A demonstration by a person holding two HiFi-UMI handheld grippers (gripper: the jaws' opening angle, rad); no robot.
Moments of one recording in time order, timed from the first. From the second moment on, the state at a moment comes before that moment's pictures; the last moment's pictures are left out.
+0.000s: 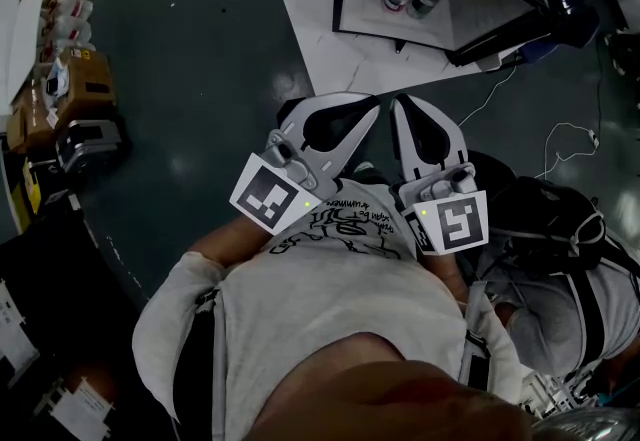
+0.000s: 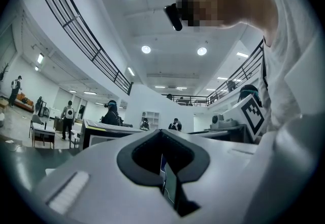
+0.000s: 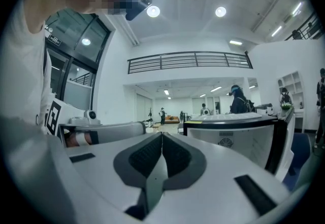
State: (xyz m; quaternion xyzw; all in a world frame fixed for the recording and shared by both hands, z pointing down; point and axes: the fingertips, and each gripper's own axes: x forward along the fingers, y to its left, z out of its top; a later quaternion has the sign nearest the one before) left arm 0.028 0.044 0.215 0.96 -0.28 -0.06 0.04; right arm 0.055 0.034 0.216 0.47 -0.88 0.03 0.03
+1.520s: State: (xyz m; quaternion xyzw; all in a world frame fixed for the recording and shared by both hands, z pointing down) left arm 0.120 -0.052 0.223 0.95 -0.31 -0.04 0.04; right arm 0.149 -0.066 0.218 0.45 -0.89 0.02 0.03
